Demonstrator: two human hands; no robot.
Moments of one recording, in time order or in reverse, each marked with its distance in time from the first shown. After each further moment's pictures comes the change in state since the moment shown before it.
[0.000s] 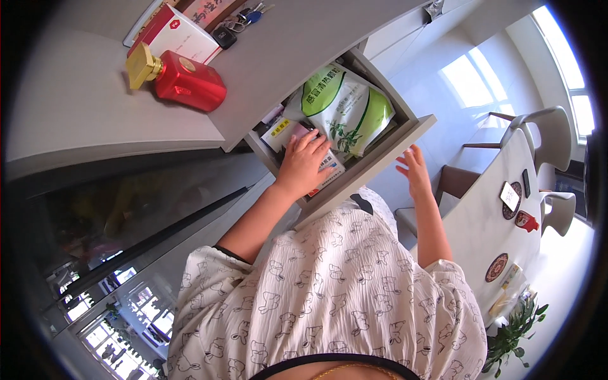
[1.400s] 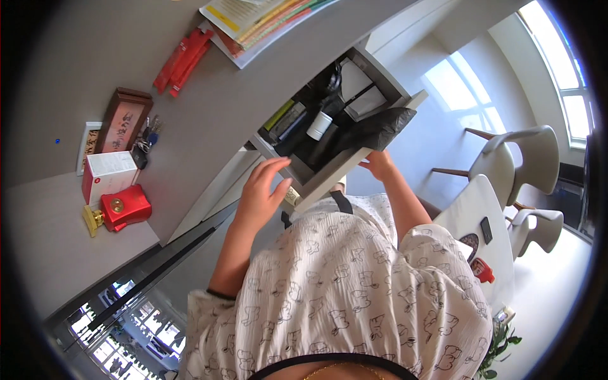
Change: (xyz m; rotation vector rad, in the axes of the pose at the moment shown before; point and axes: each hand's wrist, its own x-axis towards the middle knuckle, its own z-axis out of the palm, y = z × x) left_hand 0.248 0.111 -0.035 -0.609 0.143 -0.260; right_hand 0.254 -0.112 -0.149 0.316 -0.256 0.238
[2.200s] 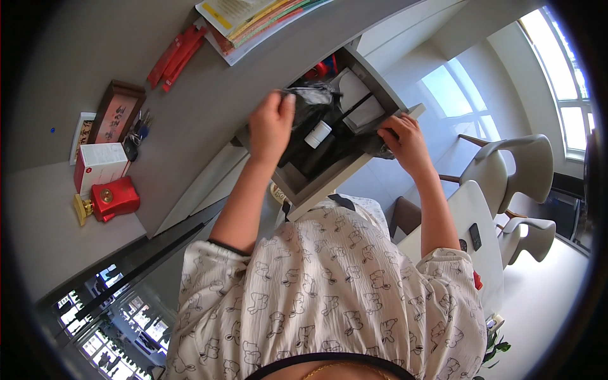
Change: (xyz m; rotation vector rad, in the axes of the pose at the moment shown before) left_hand 0.116 0.010 0.045 0.156 0.527 0.194; right_hand -0.108 -0.140 0.029 -1.455 0.103 -0.945
